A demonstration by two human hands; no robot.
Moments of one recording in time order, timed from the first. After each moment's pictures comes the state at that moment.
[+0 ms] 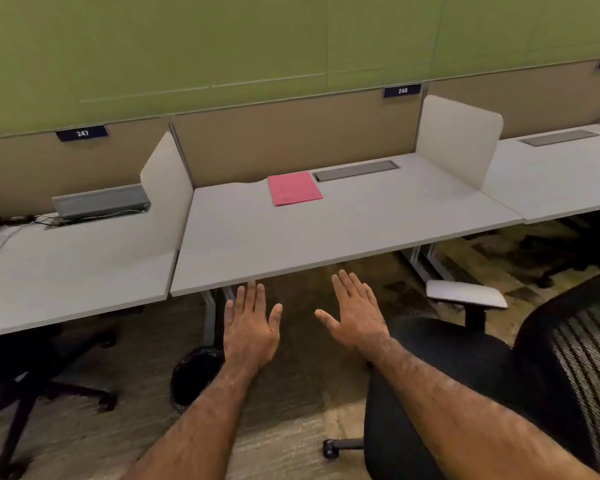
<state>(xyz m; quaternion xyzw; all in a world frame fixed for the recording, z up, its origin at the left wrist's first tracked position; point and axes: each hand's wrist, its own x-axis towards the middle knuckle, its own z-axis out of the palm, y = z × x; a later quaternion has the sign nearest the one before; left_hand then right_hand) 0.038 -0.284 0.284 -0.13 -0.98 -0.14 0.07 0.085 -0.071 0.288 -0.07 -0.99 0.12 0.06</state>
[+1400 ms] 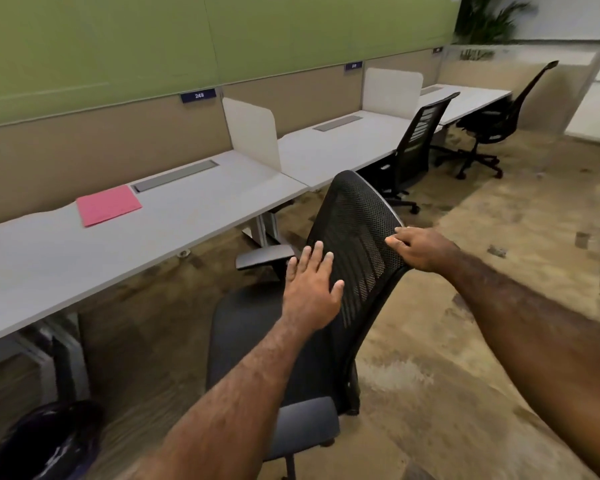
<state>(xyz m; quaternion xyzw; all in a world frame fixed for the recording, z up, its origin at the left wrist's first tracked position) 0.380 0.104 0.341 -0.51 -0.83 -0.20 0.06 0.516 0.323 0.392 -0.32 -0.94 0.10 0.04</state>
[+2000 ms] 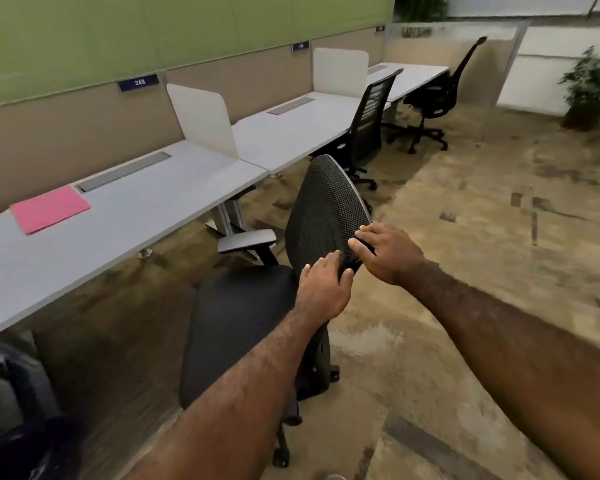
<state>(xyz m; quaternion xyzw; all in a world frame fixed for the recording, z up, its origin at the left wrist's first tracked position) 0.460 0.113 0.334 -0.53 -0.79 -0.28 -0.10 0.569 0.243 0.360 -0.31 -0.93 0.07 0.20</state>
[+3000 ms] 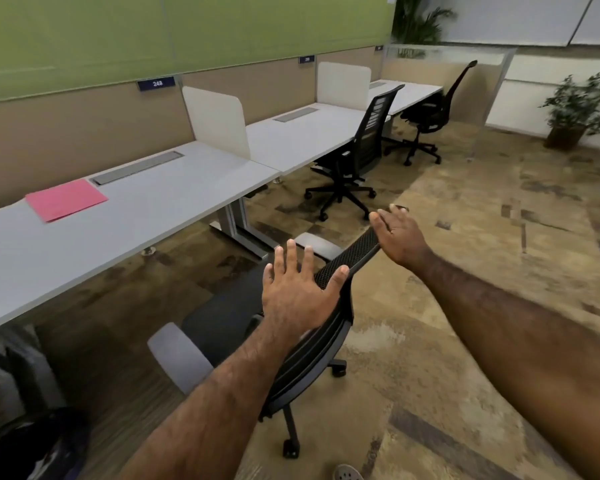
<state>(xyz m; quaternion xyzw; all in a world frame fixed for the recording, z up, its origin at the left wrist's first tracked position) 0.414 -0.041 0.359 -0.50 -0.85 -0.18 -0.04 0.537 0.183 0.360 -0.45 -0.86 0.15 0.19</state>
